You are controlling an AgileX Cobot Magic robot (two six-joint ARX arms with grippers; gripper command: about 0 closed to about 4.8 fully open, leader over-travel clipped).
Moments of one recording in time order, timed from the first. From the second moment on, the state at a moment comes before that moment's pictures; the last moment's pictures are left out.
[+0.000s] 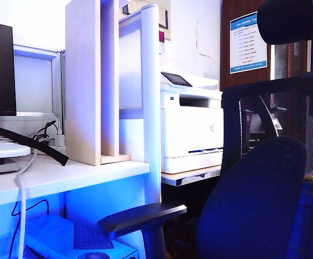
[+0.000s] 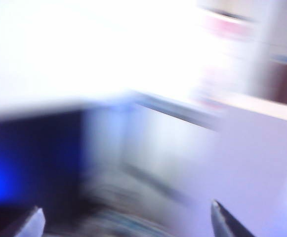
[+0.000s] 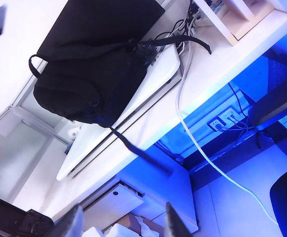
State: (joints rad) left arm 0.53 1.49 1.83 -0.14 0.57 -0.17; right arm 0.16 0.02 0.16 -0.15 -0.76 0.79
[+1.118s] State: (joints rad) left arm 0.18 0.81 1.72 -0.81 0.51 0.10; right arm 0.15 0.02 0.16 -0.15 -0.50 0.49
